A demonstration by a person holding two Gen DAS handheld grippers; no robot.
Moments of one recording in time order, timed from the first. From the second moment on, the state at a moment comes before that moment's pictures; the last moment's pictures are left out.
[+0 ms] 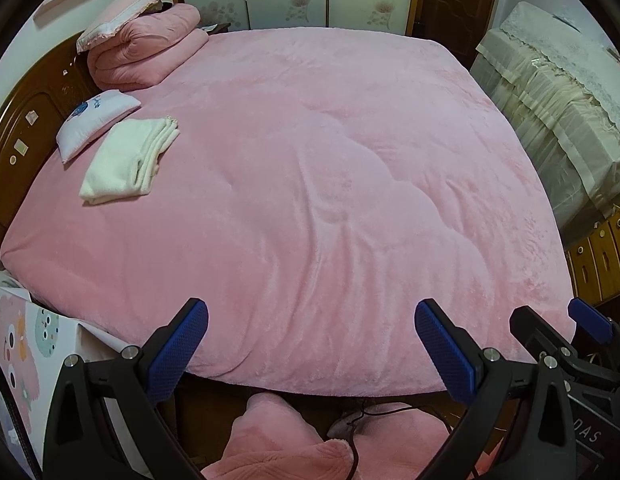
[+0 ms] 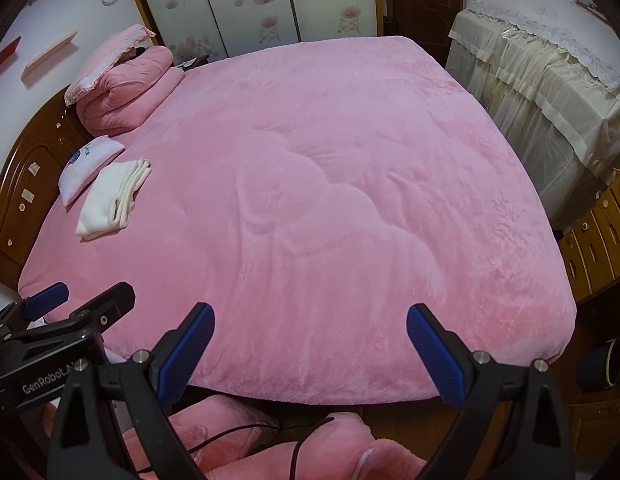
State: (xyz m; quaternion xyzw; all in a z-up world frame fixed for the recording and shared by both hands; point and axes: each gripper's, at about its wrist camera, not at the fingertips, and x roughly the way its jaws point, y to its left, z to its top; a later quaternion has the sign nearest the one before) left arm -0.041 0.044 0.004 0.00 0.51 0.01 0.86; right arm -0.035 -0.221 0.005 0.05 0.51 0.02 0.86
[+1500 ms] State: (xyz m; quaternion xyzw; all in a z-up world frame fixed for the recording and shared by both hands) left arm -0.045 0.035 0.013 0.01 0.53 0.02 0.85; right arm -0.022 -0.236 0.005 0.06 0.53 0.03 0.84
